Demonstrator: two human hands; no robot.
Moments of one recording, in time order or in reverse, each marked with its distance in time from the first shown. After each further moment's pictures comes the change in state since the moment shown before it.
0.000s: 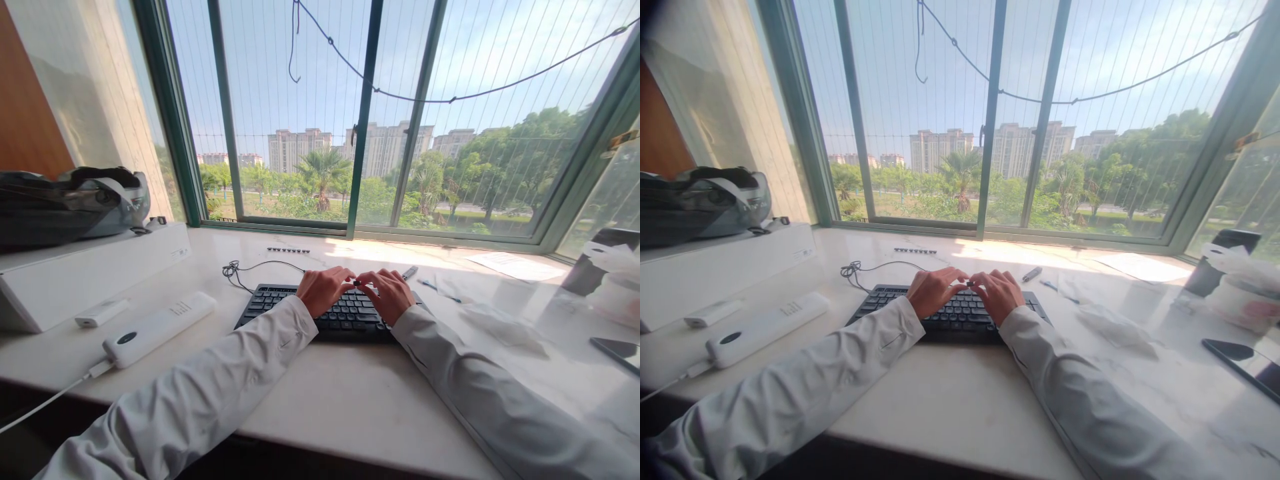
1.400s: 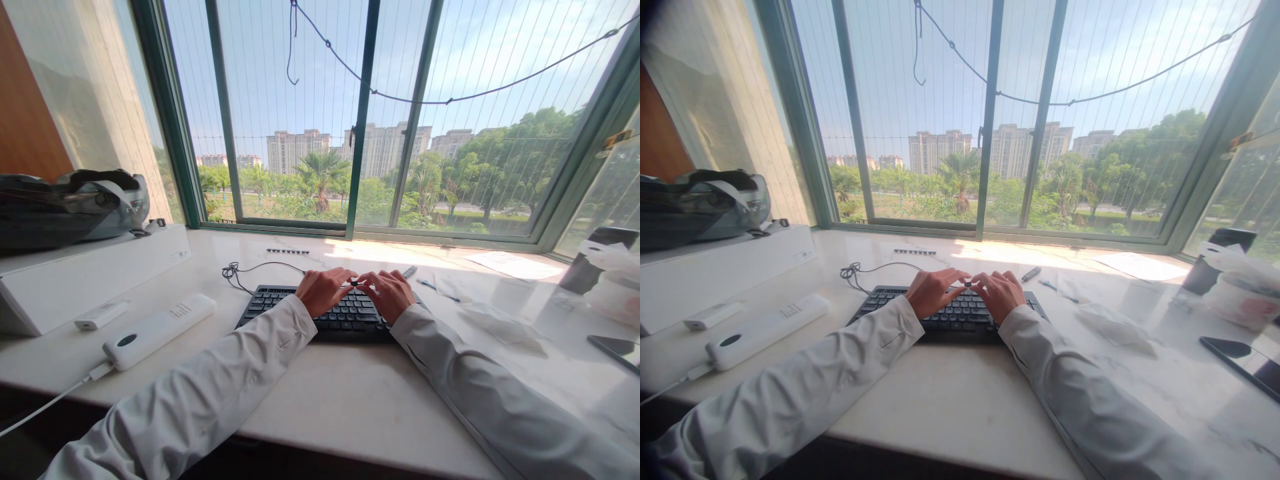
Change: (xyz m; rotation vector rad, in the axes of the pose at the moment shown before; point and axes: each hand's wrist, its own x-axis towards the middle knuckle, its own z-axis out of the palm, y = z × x) left_hand 0.001 -0.001 -0.002 -0.041 0.009 0.073; right_hand -0.001 0.005 0.003 0.002 -0.005 0.033
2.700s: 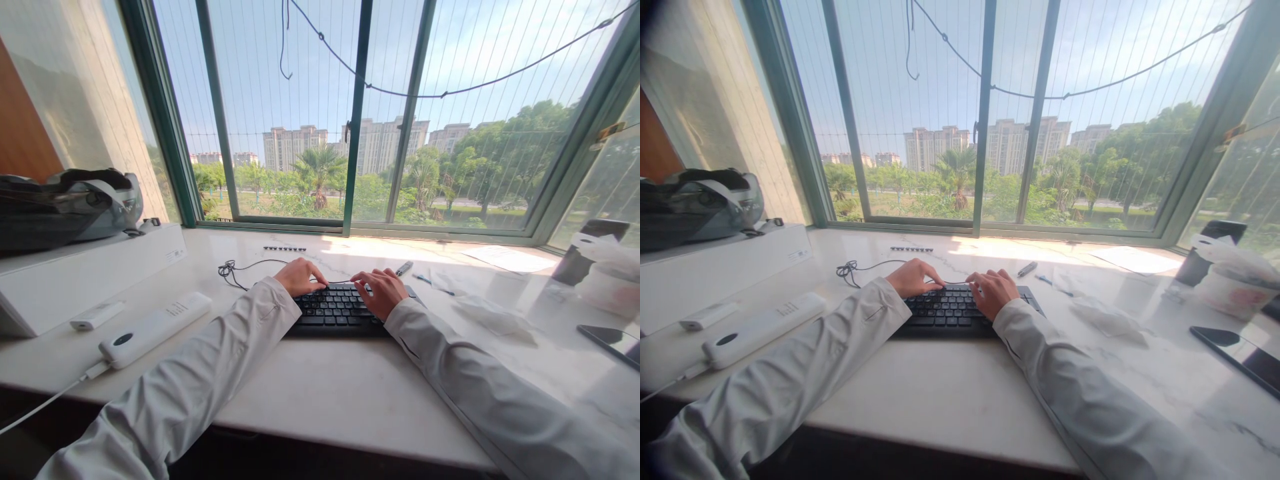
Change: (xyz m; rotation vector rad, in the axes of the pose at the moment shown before) left_hand 0.003 -0.063 0.001 -0.331 -0.312 -0.176; right_hand -0.001 -0.008 -0.004 -0.042 -0.174 0.068
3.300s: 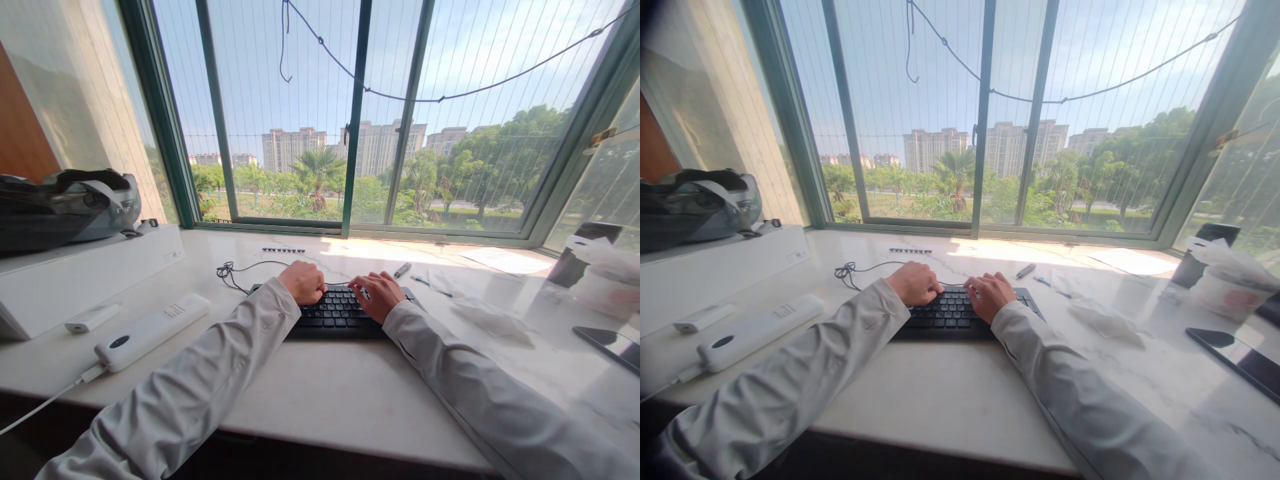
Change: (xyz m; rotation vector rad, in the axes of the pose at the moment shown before) left_hand -0.004 0.034 -0.010 0.532 -0.107 0.036; right_hand 0.000 -0.003 0.000 0.014 -0.043 -0.031
